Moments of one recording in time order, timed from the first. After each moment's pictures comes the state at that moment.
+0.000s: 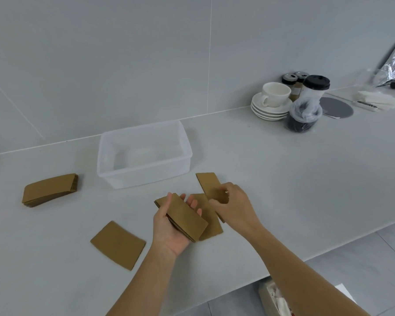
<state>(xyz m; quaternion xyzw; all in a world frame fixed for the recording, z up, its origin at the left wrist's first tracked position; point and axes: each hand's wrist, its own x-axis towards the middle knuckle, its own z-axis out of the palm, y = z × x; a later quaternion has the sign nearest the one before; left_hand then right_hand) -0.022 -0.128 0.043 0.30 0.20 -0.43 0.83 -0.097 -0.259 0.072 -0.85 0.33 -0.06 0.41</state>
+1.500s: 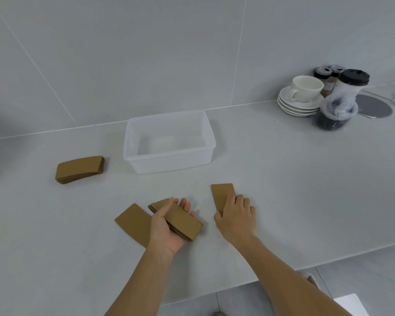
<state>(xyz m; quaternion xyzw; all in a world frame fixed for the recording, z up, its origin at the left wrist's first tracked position) -0.015 -0.078 0.026 0.35 0.26 -0.34 0.83 -0.083 -0.212 0.019 -0.94 0.32 0.02 0.12</state>
